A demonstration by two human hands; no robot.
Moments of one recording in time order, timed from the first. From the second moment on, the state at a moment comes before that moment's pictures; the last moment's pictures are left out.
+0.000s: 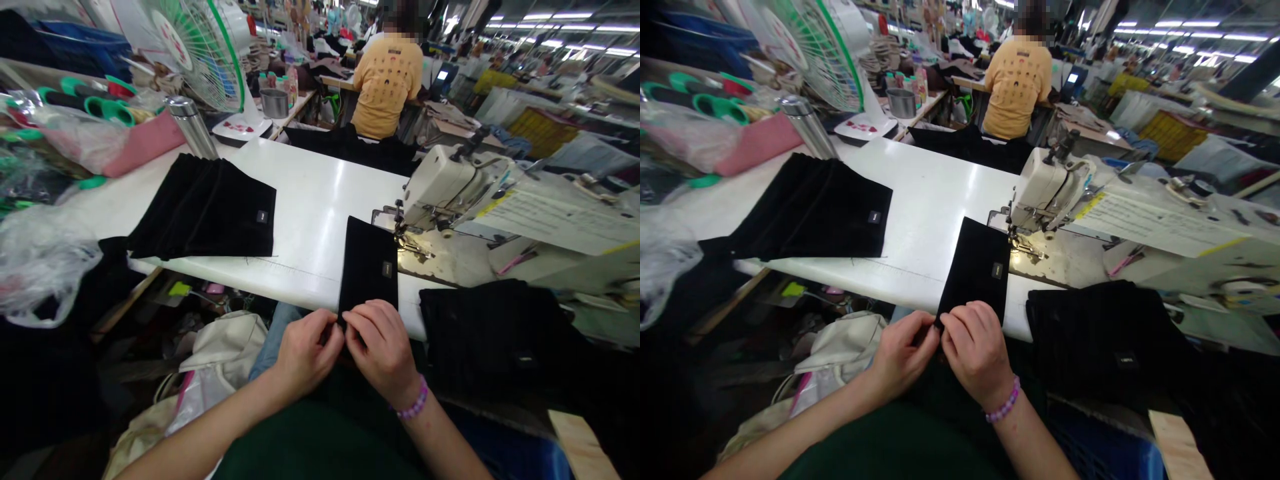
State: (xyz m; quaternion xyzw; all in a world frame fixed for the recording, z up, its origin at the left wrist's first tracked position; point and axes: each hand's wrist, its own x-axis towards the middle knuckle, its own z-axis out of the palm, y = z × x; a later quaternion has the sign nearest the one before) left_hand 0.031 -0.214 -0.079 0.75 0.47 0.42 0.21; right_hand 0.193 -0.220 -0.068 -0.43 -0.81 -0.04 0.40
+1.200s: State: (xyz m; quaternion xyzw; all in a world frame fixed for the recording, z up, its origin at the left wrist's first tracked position) left_hand 0.031 -0.211 -0.085 0.38 0.59 0.37 0.62; right_hand 0.231 -0.238 -0.082 -0.70 -0.35 0.40 0.48
